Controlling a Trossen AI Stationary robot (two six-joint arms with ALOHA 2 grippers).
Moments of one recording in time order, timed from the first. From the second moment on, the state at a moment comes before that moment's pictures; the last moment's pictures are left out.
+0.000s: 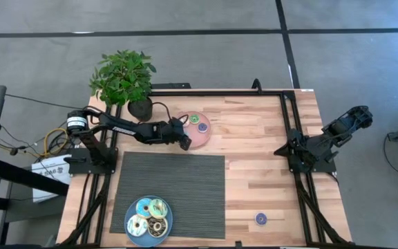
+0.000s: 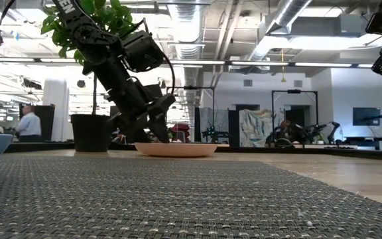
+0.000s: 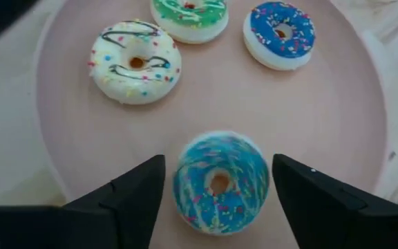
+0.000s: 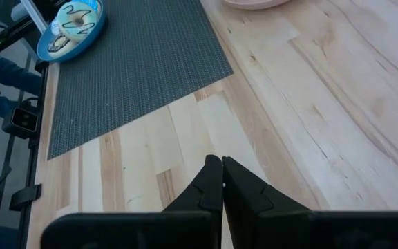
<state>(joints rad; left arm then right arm) 0.20 1.69 0.76 0.06 -0.30 -0.66 0.56 0.24 0.55 -1.07 0.38 0.80</state>
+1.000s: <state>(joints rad) 0.15 1.64 1.12 -0.37 -0.45 -0.51 0.56 0.24 0.55 -1.06 0.38 0.87</state>
